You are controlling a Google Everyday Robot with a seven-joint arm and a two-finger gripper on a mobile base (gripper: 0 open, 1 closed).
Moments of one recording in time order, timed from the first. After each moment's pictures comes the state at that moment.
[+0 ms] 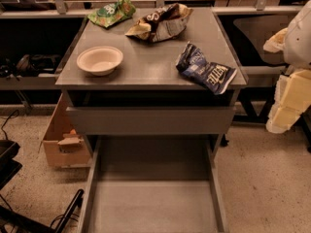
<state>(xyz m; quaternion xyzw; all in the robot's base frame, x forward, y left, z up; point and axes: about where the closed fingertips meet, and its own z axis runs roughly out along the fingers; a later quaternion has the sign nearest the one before) 0.438 -0.217 0.977 -0.60 0.78 -0.03 0.16</state>
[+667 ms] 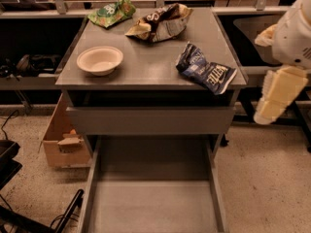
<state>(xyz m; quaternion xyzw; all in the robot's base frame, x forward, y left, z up) 0.459 -0.208 0.973 -0.61 0.77 -0.05 0.18</state>
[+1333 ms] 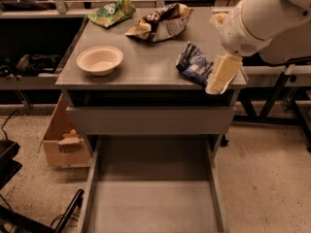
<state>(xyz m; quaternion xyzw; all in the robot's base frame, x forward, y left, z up) 0.579 -0.148 0.954 -0.65 0.69 -0.07 0.31</state>
